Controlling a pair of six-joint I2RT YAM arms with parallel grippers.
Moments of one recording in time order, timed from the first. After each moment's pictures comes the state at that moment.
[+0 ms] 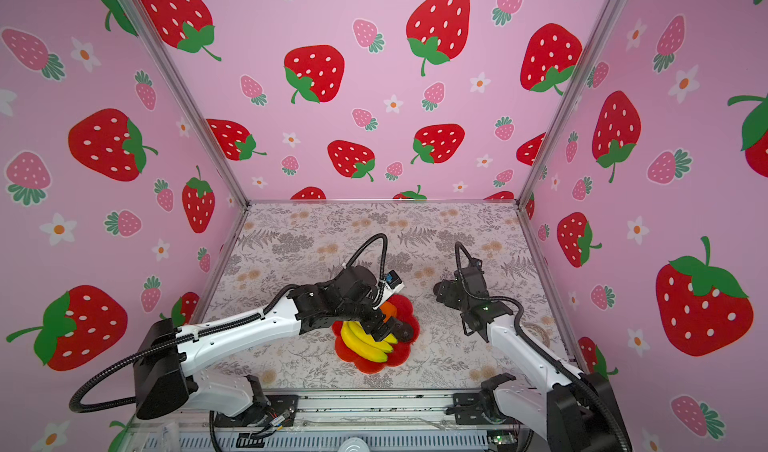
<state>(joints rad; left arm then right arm) -0.99 1.43 1.08 -0.45 0.12 -0.05 0.44 1.13 0.56 -0.28 0.14 0.56</state>
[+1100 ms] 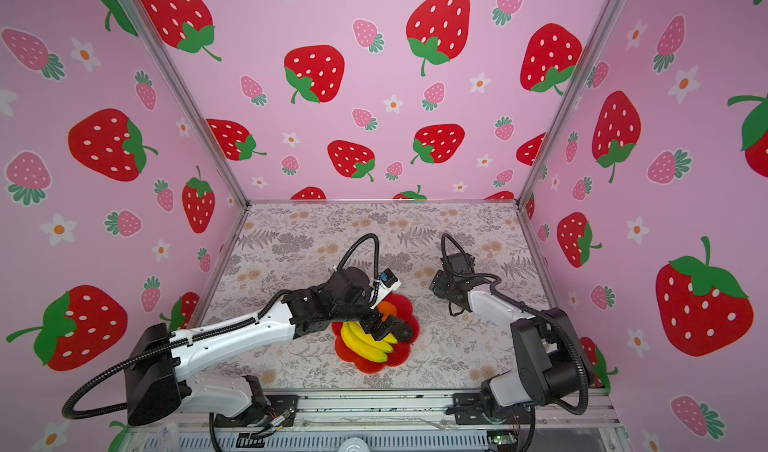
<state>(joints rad) -0.97 1.38 0.99 -0.33 0.15 -0.06 0.44 1.45 0.73 -0.28 0.13 0.77</state>
